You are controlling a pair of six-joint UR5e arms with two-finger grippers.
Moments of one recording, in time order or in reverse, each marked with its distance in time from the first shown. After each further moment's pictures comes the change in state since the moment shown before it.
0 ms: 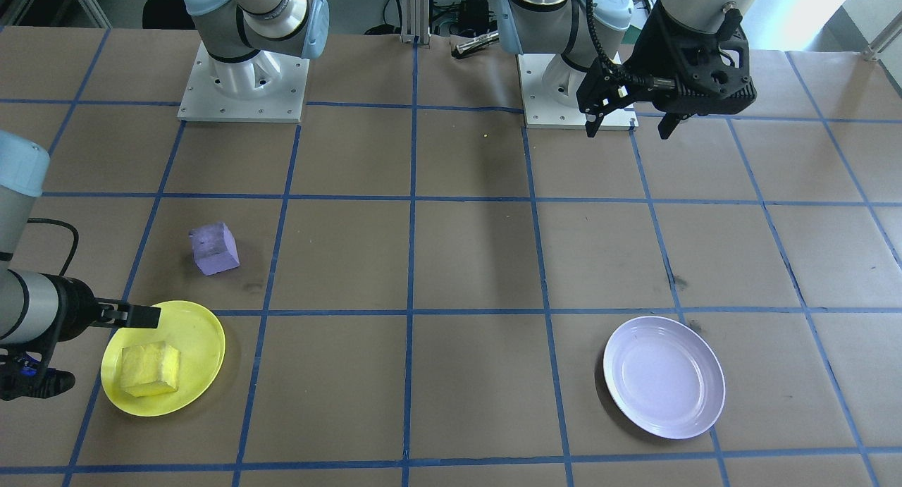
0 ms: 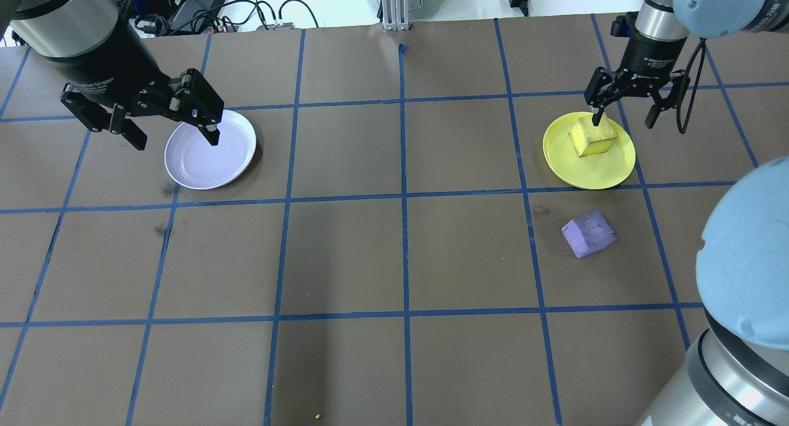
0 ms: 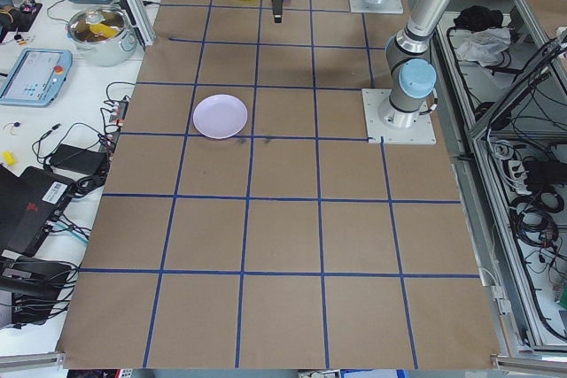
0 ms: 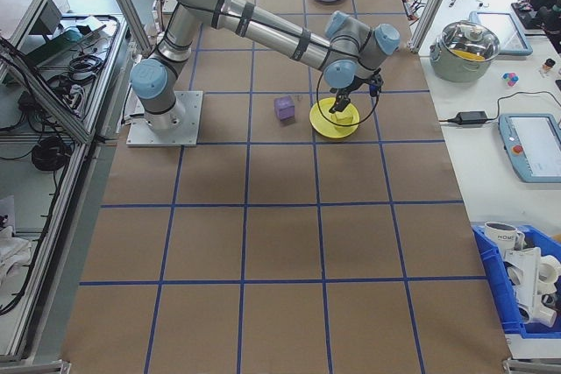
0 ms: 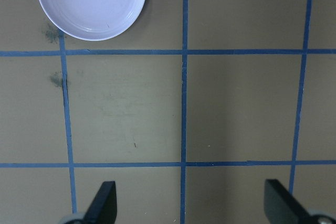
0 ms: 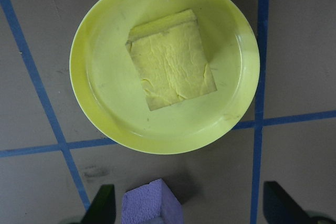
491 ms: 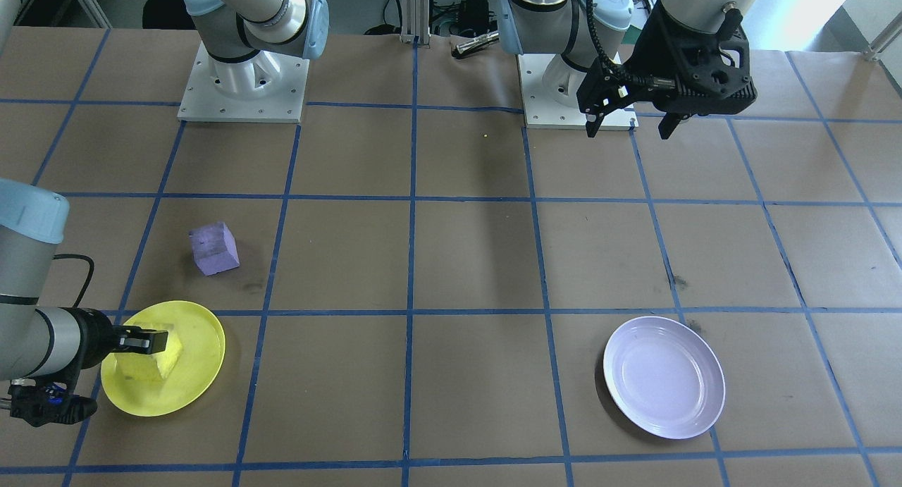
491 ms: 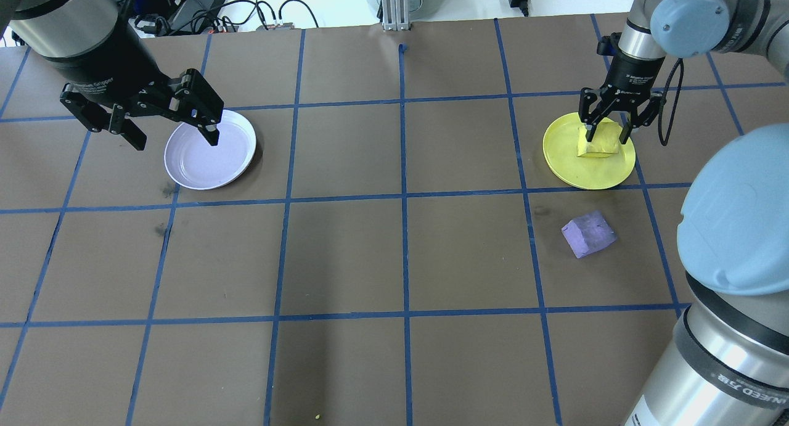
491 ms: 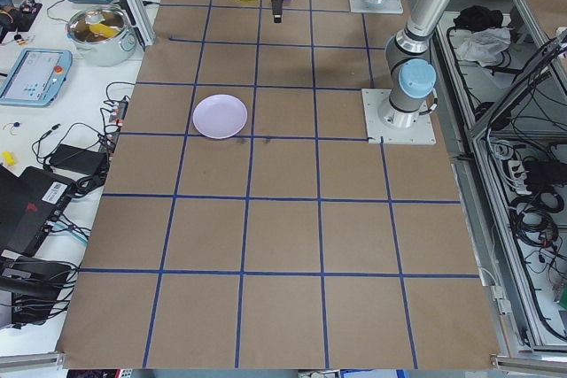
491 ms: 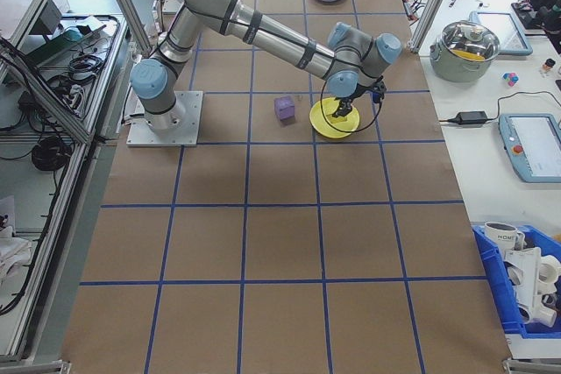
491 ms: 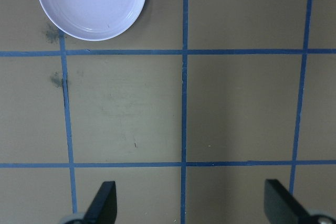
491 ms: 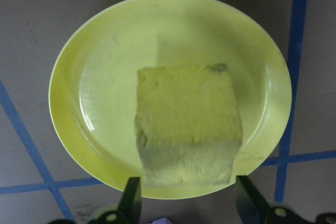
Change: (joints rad) left arm 0.000 0.000 0.000 0.000 0.001 0.001; right arm 0.000 0.097 -0.005 -0.054 0.014 0.007
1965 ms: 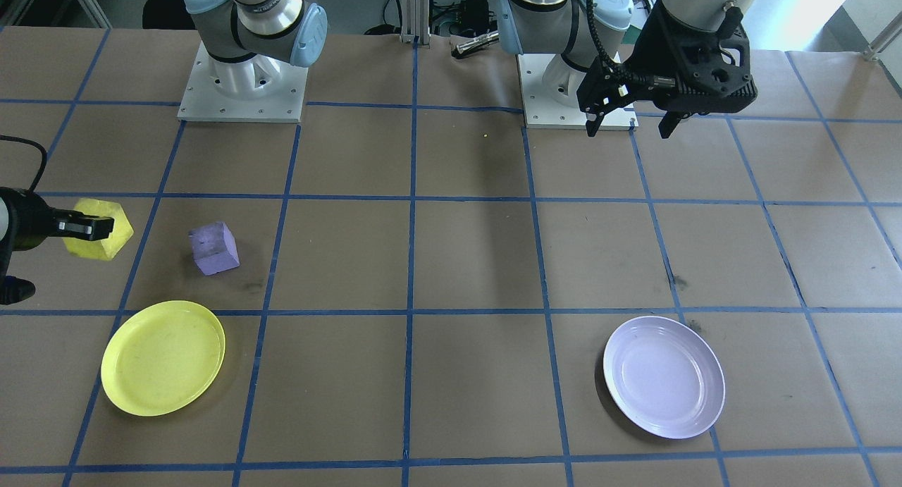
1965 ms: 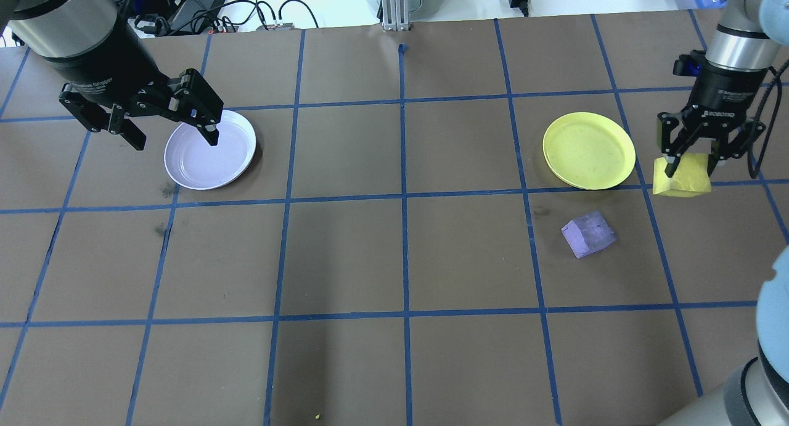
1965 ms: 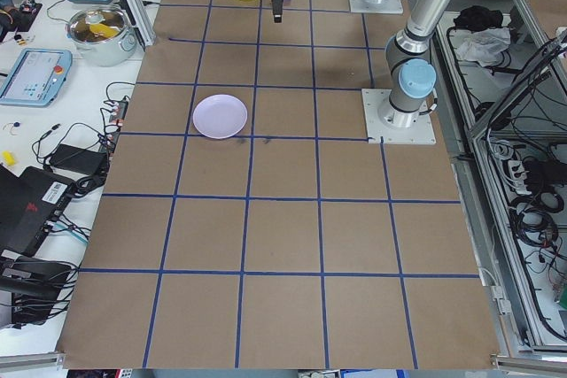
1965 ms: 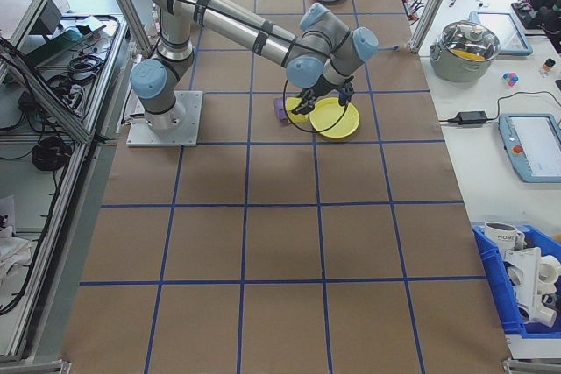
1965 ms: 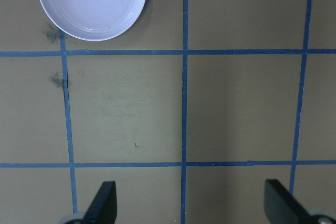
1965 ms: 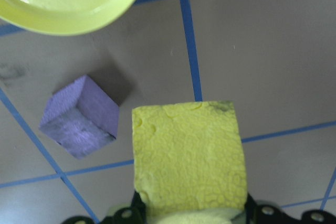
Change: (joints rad) left arm 0.000 0.002 0.000 0.000 0.000 0.000; right arm -0.132 -0.250 0.151 0.247 -0.111 -0.035
